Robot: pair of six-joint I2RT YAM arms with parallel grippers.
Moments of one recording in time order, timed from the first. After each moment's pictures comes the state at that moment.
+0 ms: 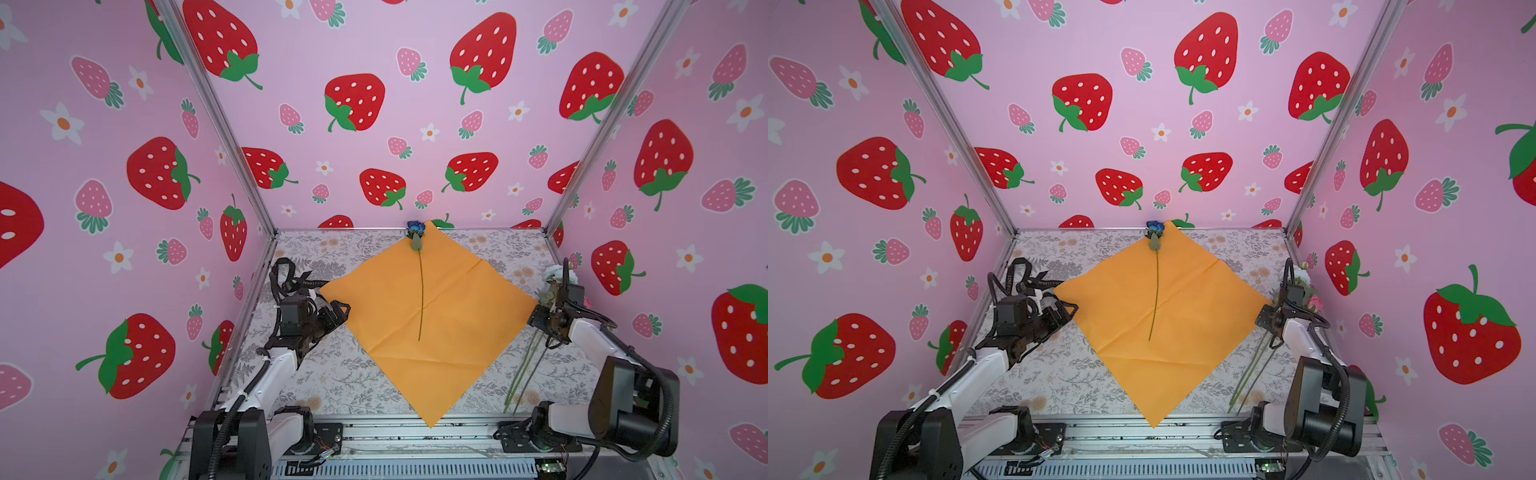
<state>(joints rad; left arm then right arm) 0.02 1.12 0.48 -0.09 0.42 -0.65 -0.17 1.36 0.70 -0.40 0.07 0.30</state>
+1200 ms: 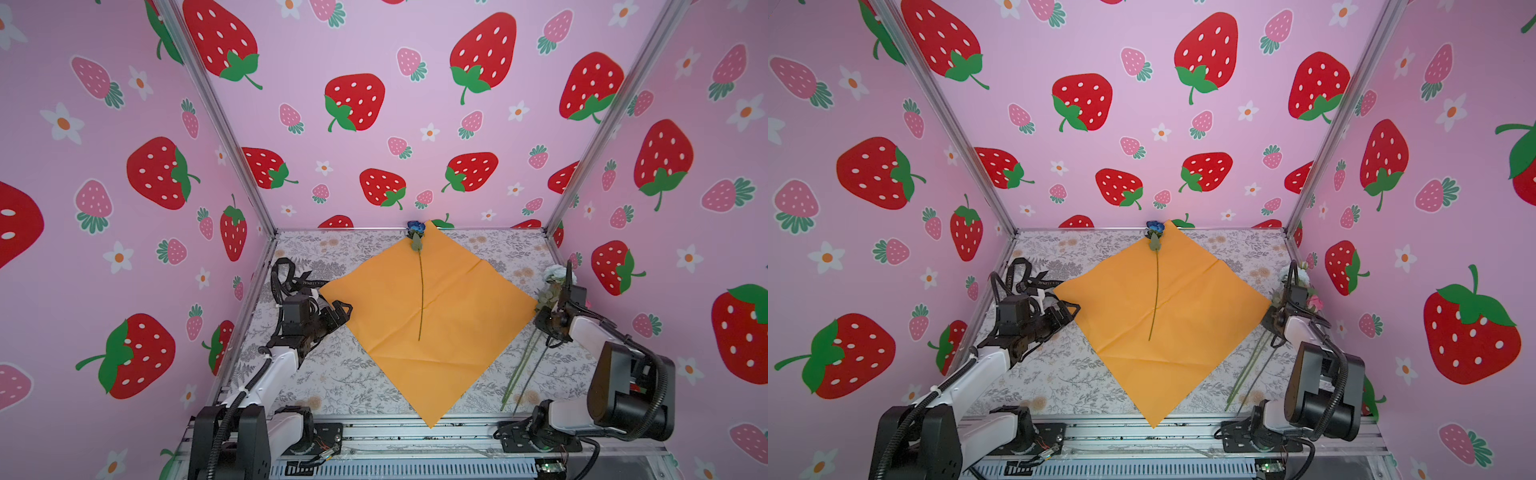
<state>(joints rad) 0.01 1.12 0.48 -0.07 0.42 -0.65 -0.20 1.41 0.69 -0.32 0.03 0.31</state>
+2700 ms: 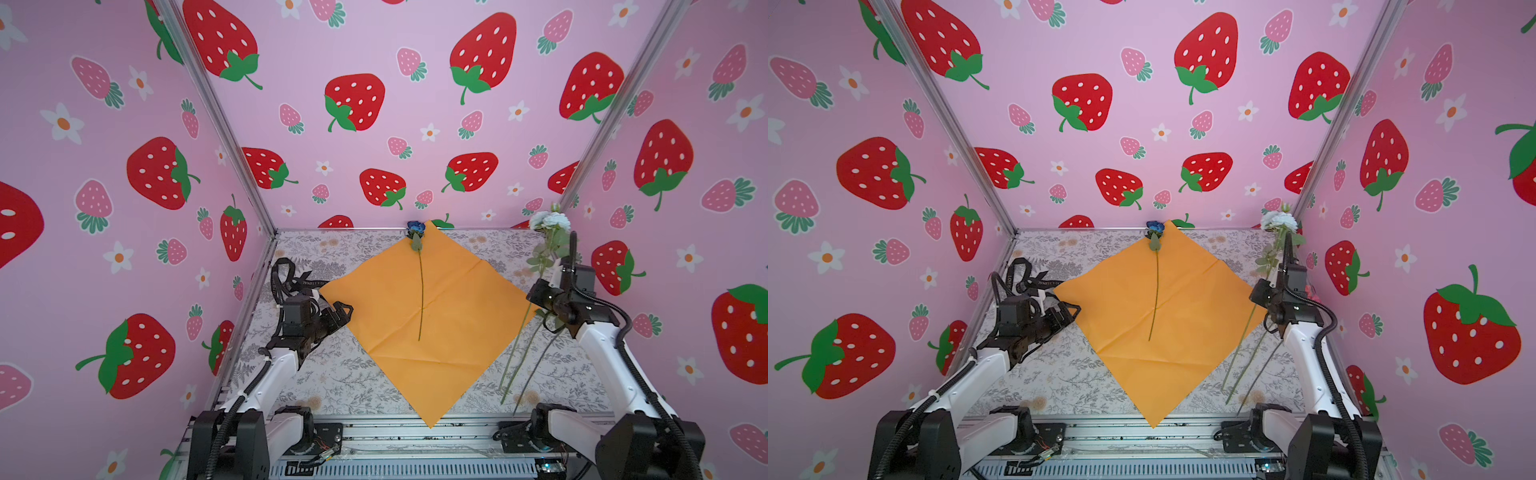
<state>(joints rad) -0.01 1.10 0.48 -0.10 0.40 -0.64 0.07 1.14 0.90 -0.46 -0.08 0.38</state>
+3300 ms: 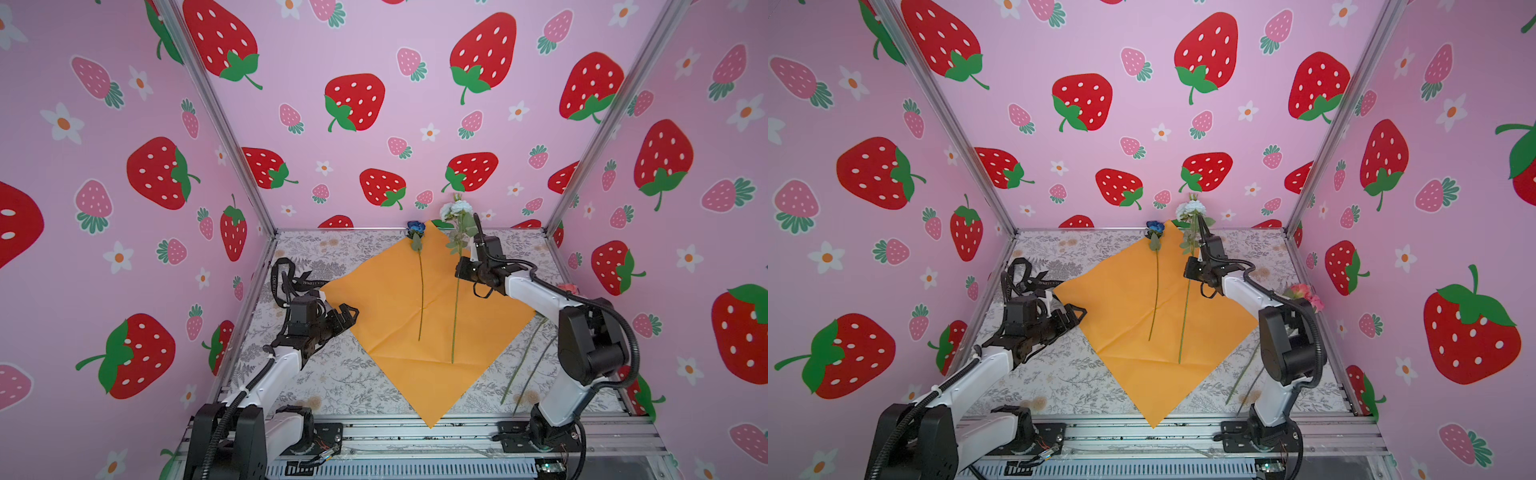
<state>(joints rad) -0.07 1.13 0.48 -0.10 0.40 -0.65 0.44 1.81 1.28 -0.19 -0.10 0.50</state>
